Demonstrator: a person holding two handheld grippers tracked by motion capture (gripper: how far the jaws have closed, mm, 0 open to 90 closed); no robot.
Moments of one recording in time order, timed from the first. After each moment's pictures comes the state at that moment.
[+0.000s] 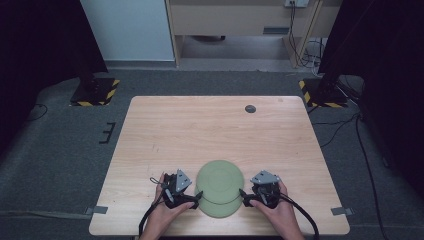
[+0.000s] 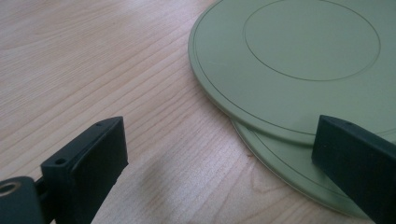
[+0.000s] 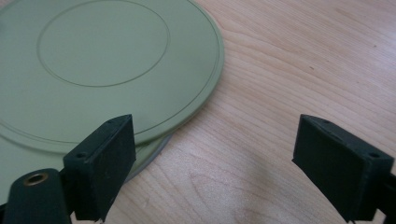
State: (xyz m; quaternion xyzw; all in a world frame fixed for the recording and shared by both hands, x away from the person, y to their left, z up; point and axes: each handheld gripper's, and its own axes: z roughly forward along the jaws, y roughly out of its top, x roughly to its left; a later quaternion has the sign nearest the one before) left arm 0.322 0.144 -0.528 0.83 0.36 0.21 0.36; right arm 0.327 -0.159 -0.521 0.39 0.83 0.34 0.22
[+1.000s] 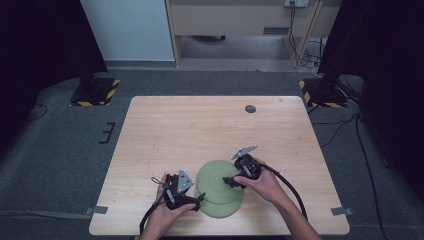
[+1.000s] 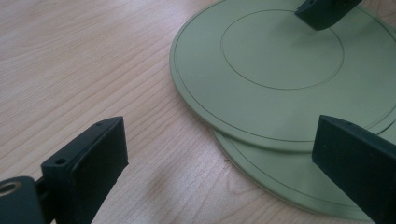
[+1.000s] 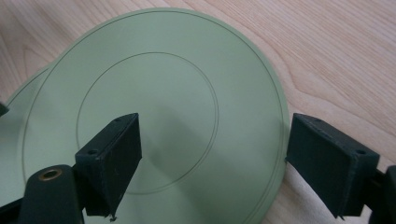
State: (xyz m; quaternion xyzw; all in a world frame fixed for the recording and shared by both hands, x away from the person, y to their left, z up) left arm 0.318 0.139 -0.519 0.84 0.35 0.20 0.37; right arm 0.404 -0.113 -0.506 0.35 0.88 0.31 0.05
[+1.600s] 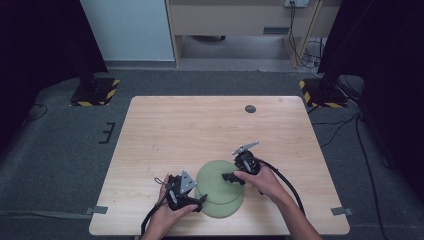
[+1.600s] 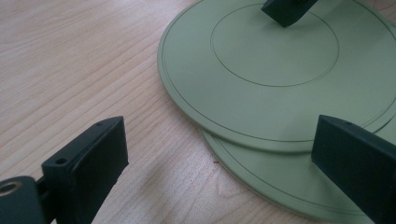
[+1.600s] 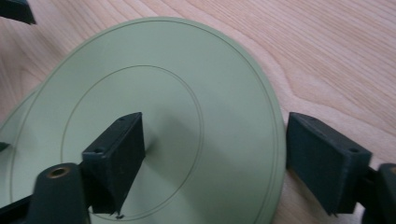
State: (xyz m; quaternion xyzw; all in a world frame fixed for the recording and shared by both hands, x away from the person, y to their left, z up) left arm 0.317 0.132 -0.524 0.85 0.34 0.19 0.36; right arm 0.422 -0.116 -0.518 0.37 0.87 0.33 0.01
